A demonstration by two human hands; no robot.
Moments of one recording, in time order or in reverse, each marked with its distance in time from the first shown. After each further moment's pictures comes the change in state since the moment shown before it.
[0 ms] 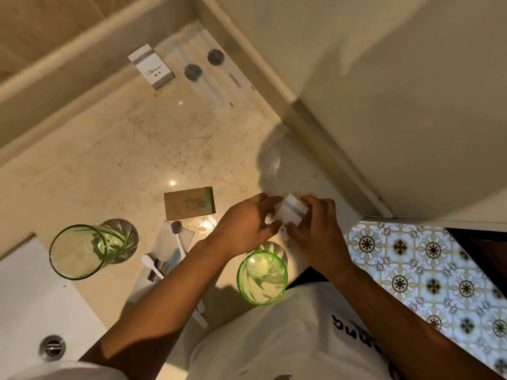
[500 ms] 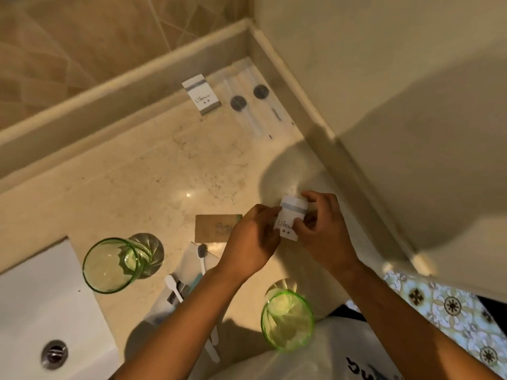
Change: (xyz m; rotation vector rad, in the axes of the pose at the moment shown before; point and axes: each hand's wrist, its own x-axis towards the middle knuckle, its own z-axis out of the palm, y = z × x) left_hand -0.010 -0.017 -0.015 -0.272 0.331 -0.199; right_hand 0.059 -0.056 0.007 0.165 -0.085 -0.097
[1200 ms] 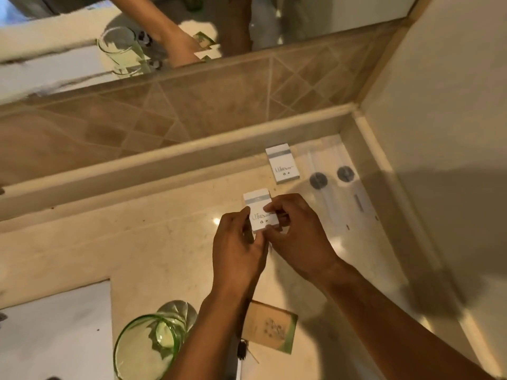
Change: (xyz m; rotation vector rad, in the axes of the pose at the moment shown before) left_hand 0.082 -0.046 -0.130 -0.032 0.667 -0.336; right_hand 0.159 -0.140 0.125 0.034 -0.358 -0.318
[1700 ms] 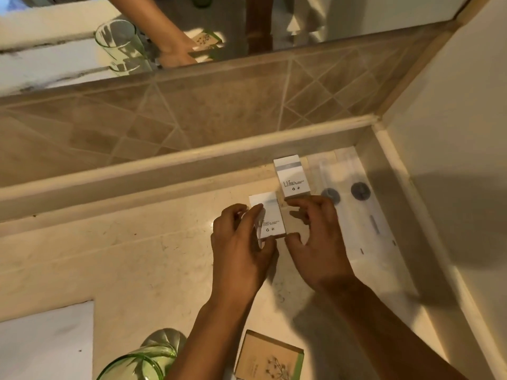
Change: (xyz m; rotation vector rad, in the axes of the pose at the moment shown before) left_hand 0.038 -0.011 0.009 0.134 0.024 0.099; right_hand 0.033 0.021 -0.001 -0.157 0.142 -0.029
